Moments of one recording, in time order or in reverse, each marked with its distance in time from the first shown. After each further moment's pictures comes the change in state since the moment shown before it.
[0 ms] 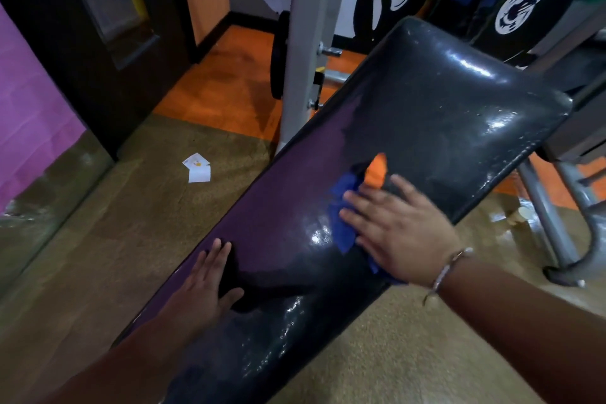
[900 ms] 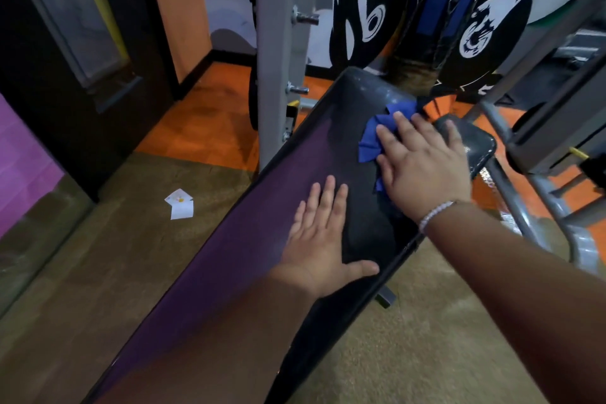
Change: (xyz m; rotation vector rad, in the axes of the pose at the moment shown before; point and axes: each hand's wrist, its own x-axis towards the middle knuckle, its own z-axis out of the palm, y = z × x) left_hand 0.058 0.252 -0.026 0.188 0.280 0.450; right_hand 0.030 0.113 -0.041 -0.063 -0.058 0.658
